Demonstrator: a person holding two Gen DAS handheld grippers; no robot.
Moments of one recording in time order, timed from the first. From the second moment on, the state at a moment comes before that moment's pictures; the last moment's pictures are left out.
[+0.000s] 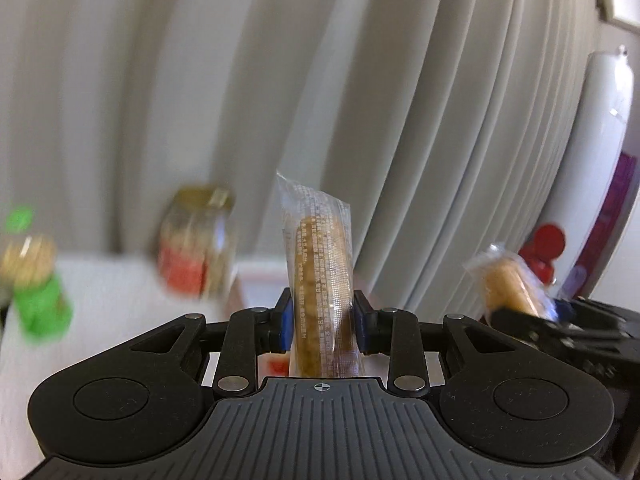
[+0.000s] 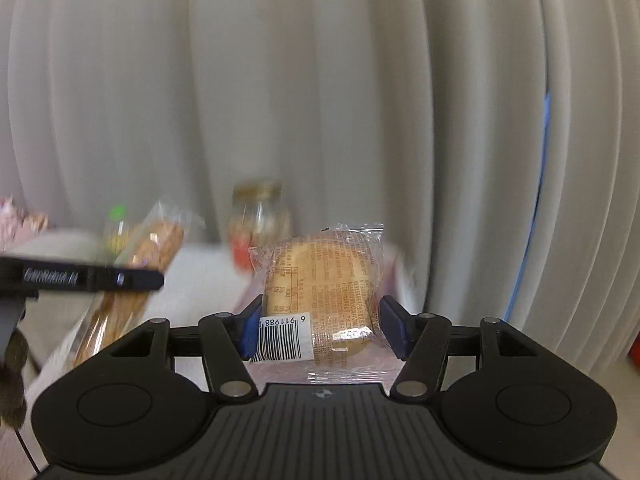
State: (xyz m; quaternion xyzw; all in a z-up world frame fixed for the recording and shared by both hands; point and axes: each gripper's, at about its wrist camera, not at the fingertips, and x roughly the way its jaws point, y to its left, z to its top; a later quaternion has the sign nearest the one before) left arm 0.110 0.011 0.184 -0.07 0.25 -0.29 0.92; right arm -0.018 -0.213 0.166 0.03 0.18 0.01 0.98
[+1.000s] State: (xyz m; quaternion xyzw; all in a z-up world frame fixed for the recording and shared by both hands) left arm 0.090 0.038 0.059 -0.03 0.37 -0.24 0.90; right arm 0.085 -0.201 0.105 0.07 0.28 0.01 0.96
